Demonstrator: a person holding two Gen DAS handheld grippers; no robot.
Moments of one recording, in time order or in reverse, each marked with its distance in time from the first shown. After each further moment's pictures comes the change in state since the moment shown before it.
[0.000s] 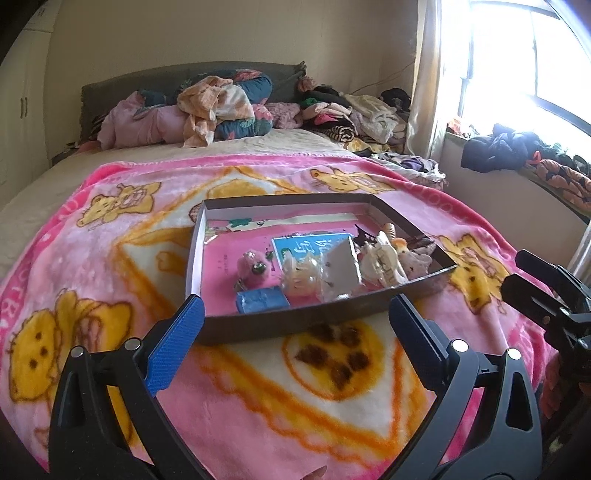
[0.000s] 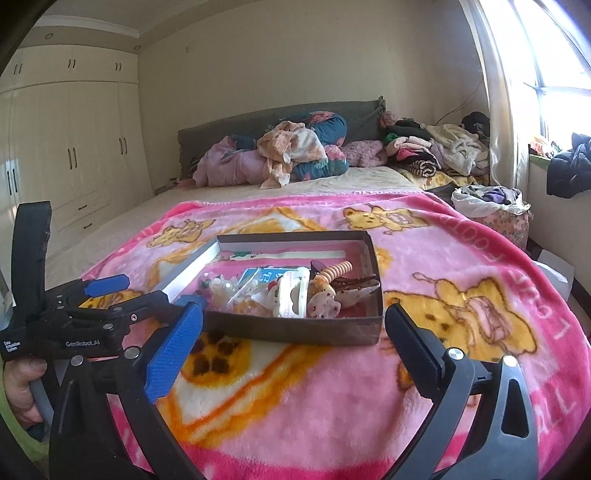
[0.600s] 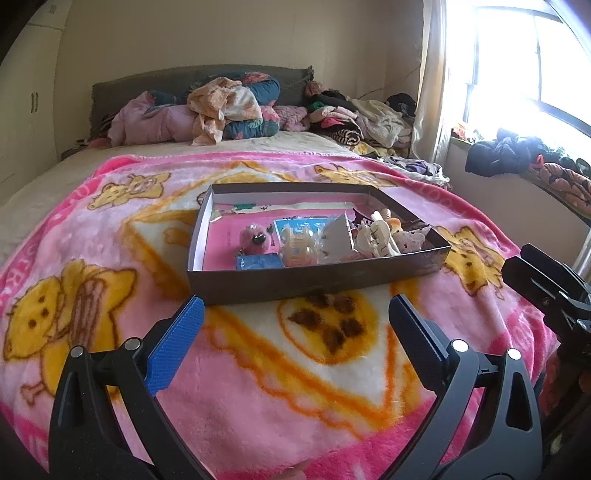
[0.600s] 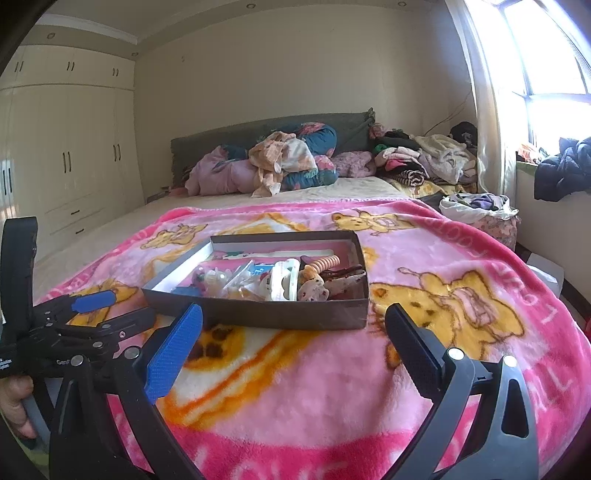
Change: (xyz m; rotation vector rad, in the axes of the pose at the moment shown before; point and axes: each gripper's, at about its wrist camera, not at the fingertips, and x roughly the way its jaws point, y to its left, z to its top) left arm -0.016 -0.011 -0.032 -0.026 -0.028 0.036; right arm -0.017 0.001 -0.025 0.007 -0.060 -0.041
